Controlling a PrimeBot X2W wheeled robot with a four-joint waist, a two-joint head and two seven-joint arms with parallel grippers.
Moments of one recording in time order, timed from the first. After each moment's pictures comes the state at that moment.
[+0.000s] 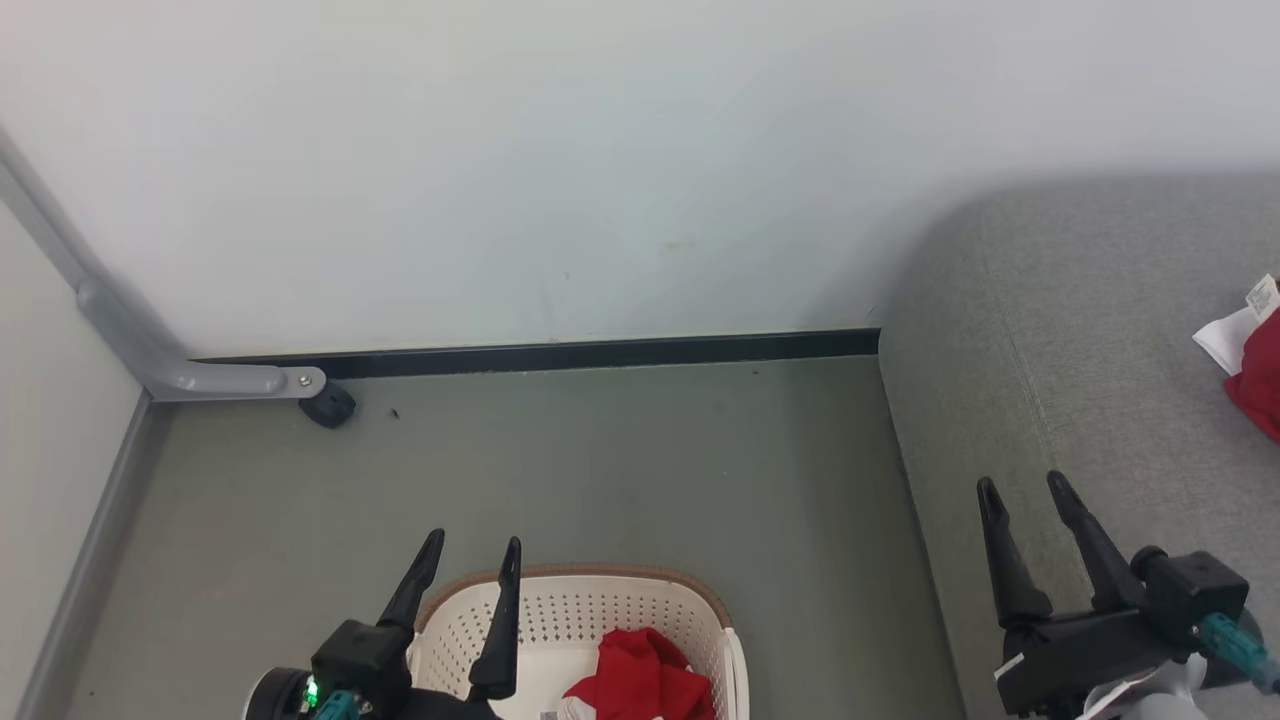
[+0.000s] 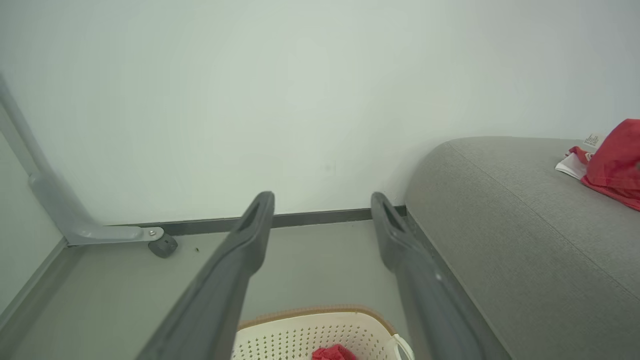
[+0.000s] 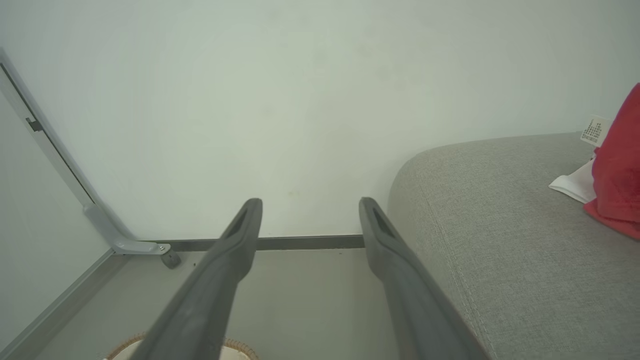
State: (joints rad) left arm -0.18 0.14 -0.42 0.22 -0.42 0.11 -0.21; right arm -0.28 -0.17 0.15 0.42 0.31 0.12 -0.26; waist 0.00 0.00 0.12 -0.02
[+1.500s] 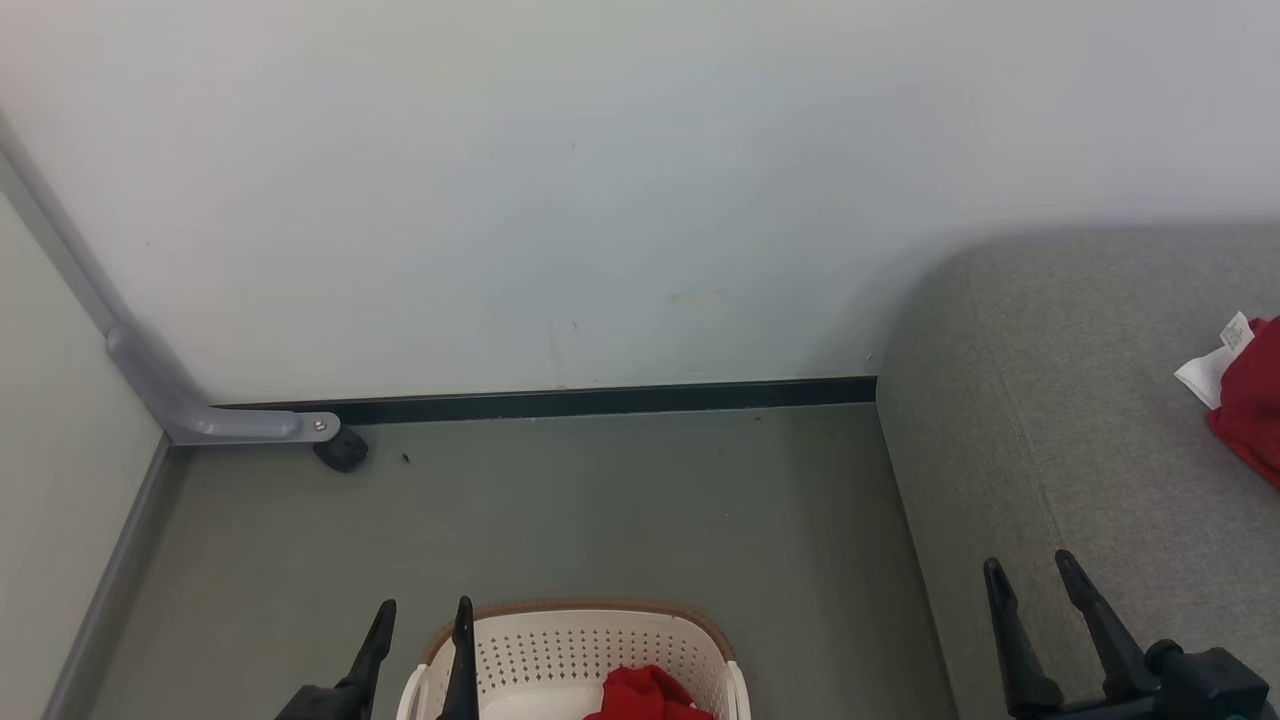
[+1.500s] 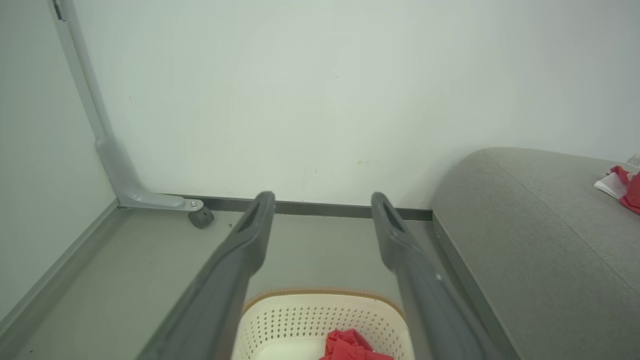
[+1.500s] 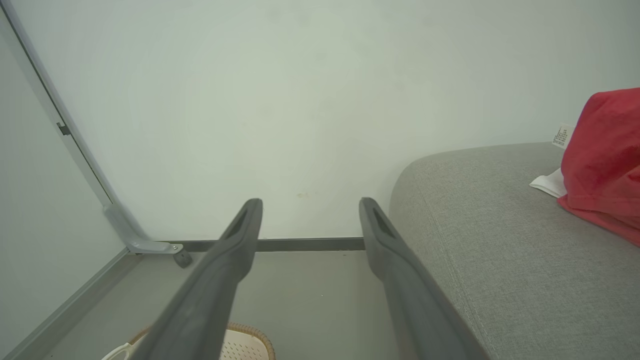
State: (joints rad) left arm -0.05 0.10 -0.30 0.25 -0.42 0.12 -0.23; right arm -0.05 -0.17 0.14 0.22 0.30 0.10 -0.26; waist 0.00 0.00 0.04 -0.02
